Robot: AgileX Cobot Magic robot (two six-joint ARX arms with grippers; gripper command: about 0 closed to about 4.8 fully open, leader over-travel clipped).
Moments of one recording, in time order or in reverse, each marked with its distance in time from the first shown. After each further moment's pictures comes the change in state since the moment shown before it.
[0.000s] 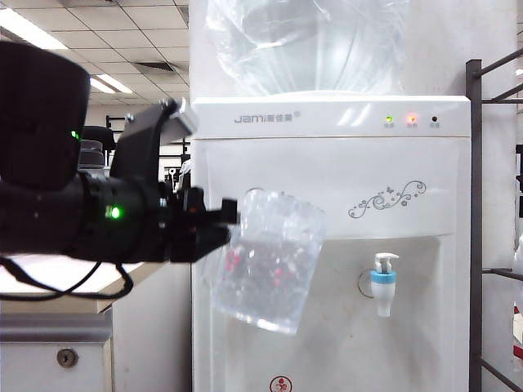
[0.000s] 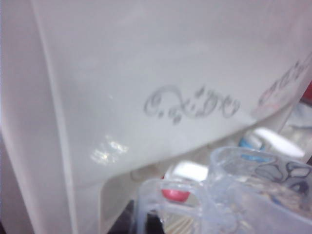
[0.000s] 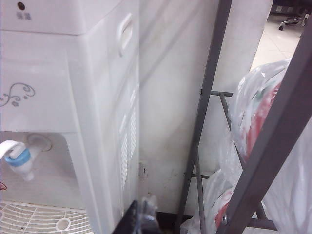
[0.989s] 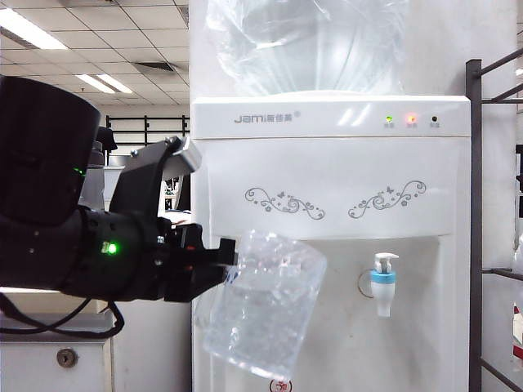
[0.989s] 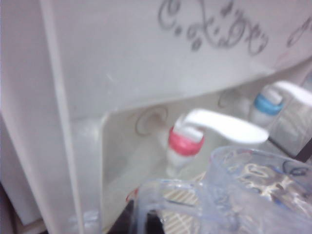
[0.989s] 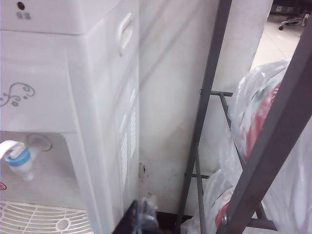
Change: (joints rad) left arm 0.000 0.088 -0.001 -0.012 0.004 -0.028; right arm 0.000 0.000 0.000 0.000 0.000 0.000
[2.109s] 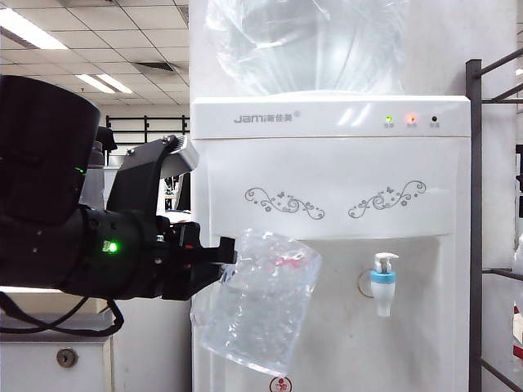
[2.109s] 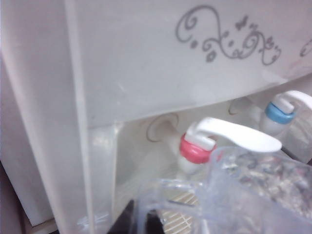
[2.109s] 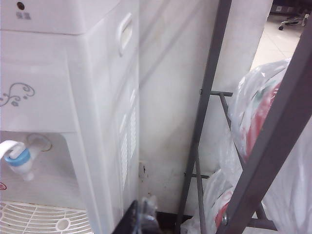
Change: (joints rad) left arm 0.000 0.000 0.002 0.004 -0.037 0.000; right arm 0.000 0.000 0.000 0.000 0.000 0.000
